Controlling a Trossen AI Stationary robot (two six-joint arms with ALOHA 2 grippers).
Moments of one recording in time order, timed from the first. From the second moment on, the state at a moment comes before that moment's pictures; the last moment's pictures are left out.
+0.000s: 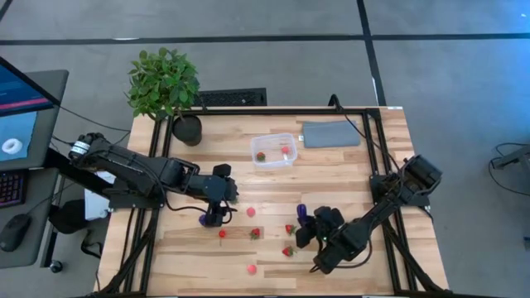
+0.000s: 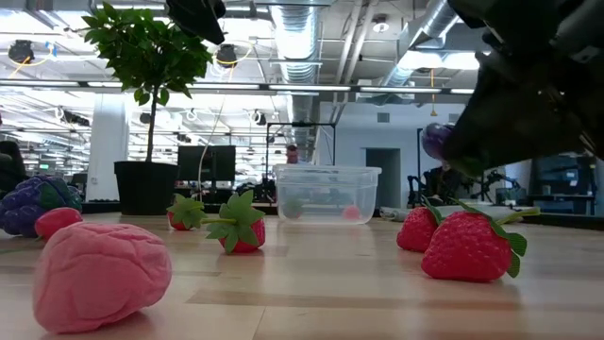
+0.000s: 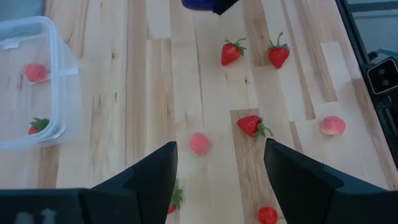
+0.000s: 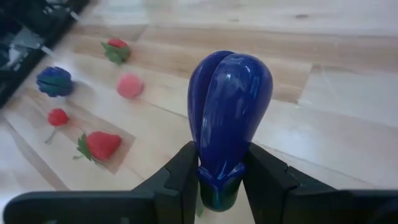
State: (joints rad) left arm -0.29 1.33 1.17 -0.70 -0.12 -0.17; right arm 0.74 1.81 1.03 -0.57 0.90 1.82
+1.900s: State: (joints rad) left arm -0.29 1.33 1.17 -0.70 -0.24 -0.22; right arm -0.06 1.47 0.89 -0.07 0.51 0.55
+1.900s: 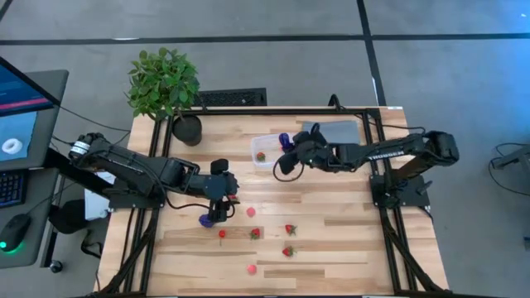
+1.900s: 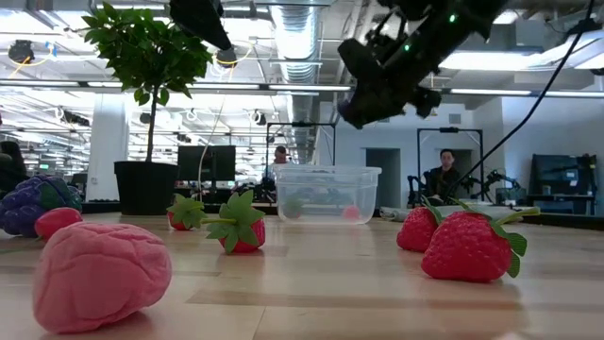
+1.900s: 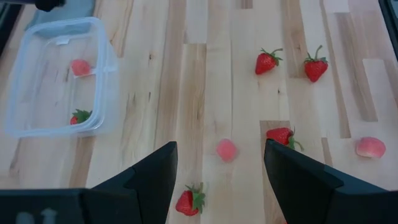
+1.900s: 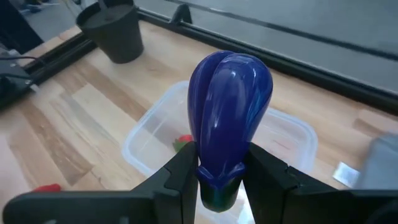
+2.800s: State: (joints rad) left arm -0.29 1.33 1.17 -0.53 -0.42 -0.34; right arm -0.26 1.55 0.84 0.11 0.04 0.29
